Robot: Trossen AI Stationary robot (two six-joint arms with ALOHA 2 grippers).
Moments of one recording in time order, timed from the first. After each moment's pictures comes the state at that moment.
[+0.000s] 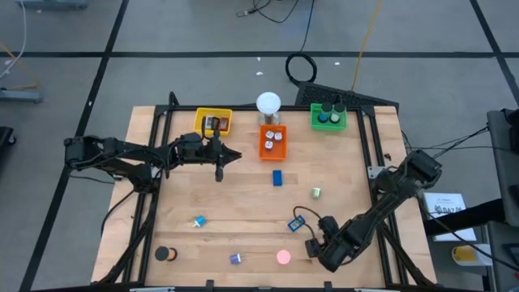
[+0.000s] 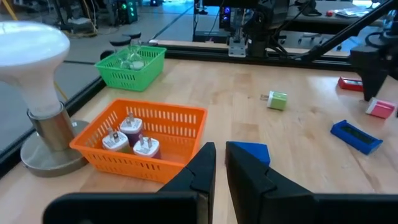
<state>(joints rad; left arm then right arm) 0.26 1.26 0.38 0.65 0.16 0.03 0.79 1.73 1.02 -0.62 0.08 2.12</state>
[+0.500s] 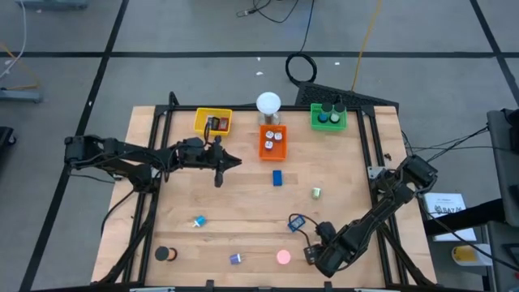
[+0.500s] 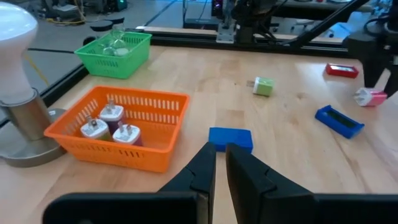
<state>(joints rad) 0.20 1.26 0.38 0.60 0.12 0.02 0.79 1.79 1.10 -0.67 -0.01 2.08</state>
